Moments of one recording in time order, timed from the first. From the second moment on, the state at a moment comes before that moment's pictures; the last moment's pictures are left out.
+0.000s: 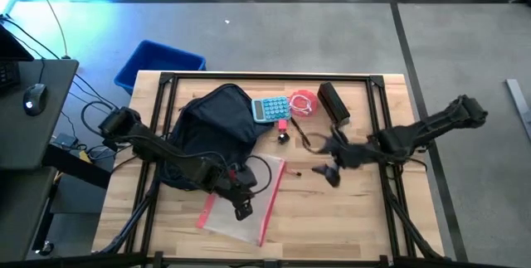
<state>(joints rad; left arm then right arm) -0.45 1.70 1.14 -0.38 -0.22 -0.79 0.41 1.10 0.82 -0.52 0.32 0.72</state>
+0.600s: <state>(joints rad) -0.38 2.01 1.29 -0.20 -0.13 -0.52 0.63 1.32 0.67 -0.20 0.55 0.98</state>
